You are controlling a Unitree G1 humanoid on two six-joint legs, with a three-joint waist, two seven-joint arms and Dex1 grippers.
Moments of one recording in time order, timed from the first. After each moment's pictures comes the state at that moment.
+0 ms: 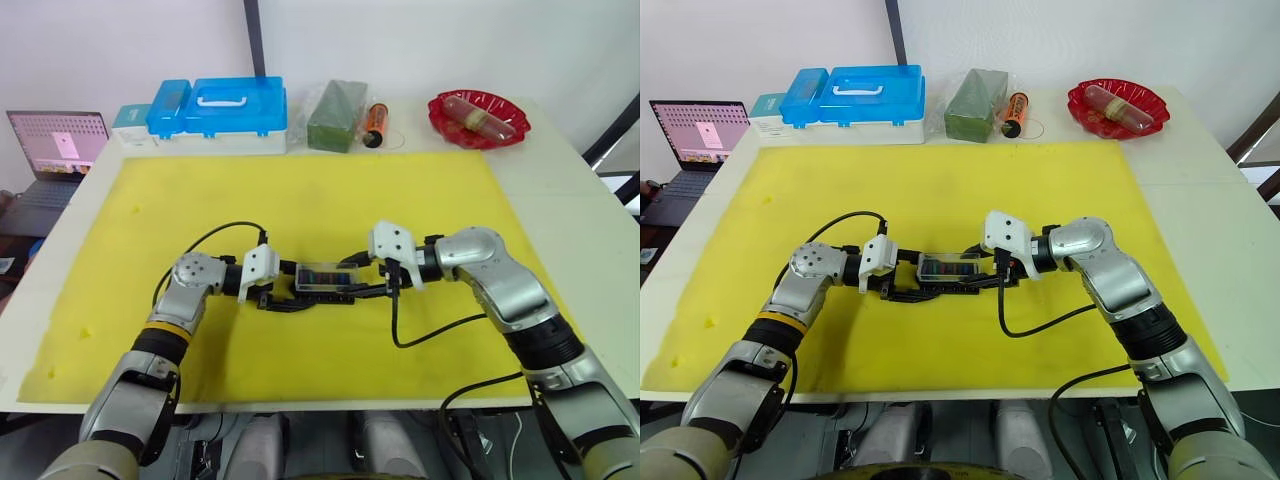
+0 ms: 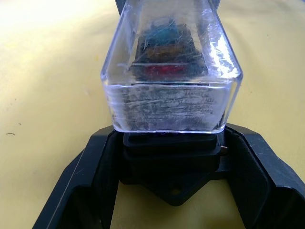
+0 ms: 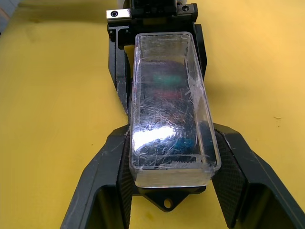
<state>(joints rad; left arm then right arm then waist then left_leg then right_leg) -0.58 0.42 -0.21 0.56 -0.19 -0.29 -1.36 -0.59 -0.62 0.31 -0.05 0.21 0.41 1.18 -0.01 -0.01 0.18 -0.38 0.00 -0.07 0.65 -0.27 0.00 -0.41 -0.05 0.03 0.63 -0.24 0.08</state>
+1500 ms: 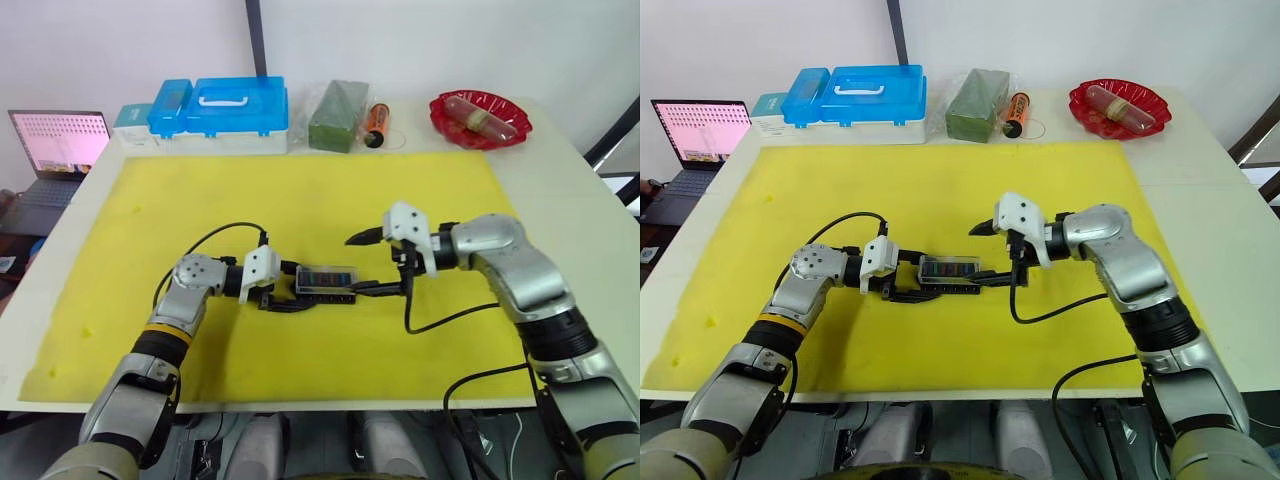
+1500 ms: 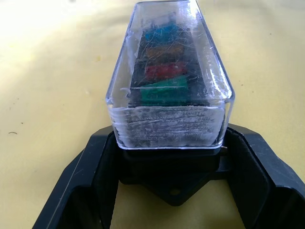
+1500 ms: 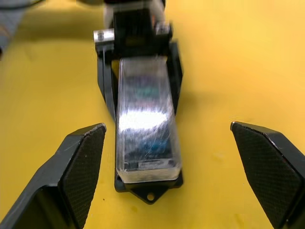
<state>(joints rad) -0.56 0.42 -0.21 0.54 -0.19 -0.29 -1.35 -0.62 -0.66 0.20 -0.11 0.29 0.50 1.21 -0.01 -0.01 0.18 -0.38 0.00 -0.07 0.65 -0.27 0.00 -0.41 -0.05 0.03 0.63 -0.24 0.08</state>
